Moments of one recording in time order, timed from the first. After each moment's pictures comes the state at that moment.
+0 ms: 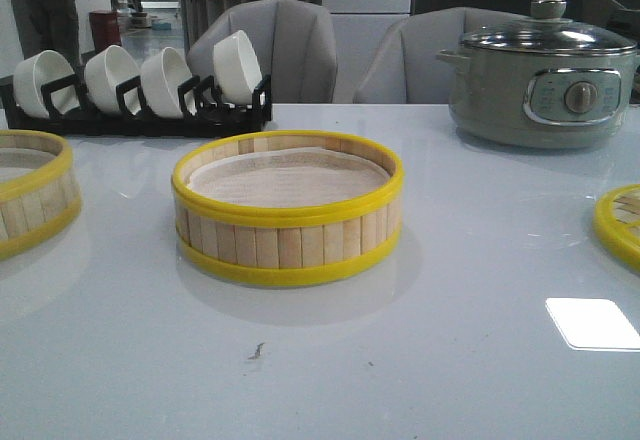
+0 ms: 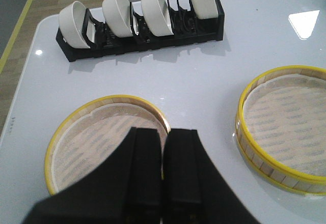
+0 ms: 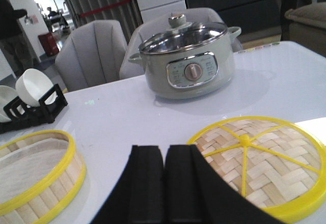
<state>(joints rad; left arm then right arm) -0.27 1.03 -1.18 0.21 0.77 -0.13 -0.09 0.03 -0.16 0.21 0.24 0.11</state>
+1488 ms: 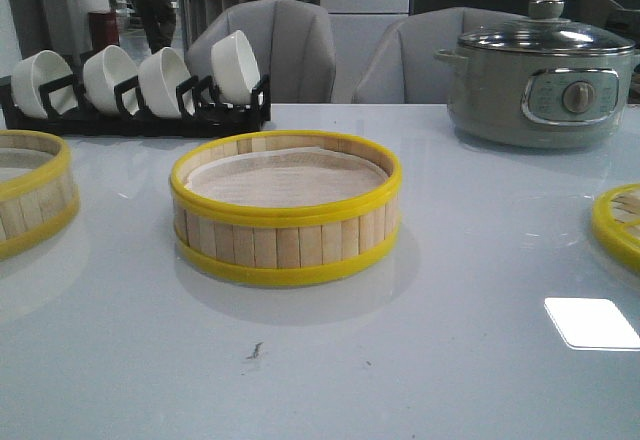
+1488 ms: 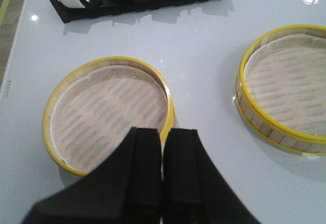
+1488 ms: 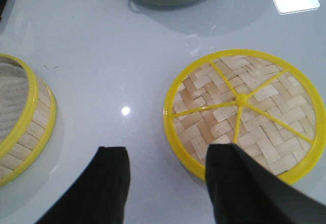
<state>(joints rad) -0.27 1.03 -1.18 0.20 0.90 -0.12 -0.09 0.85 -0.72 0.14 0.52 0.09</state>
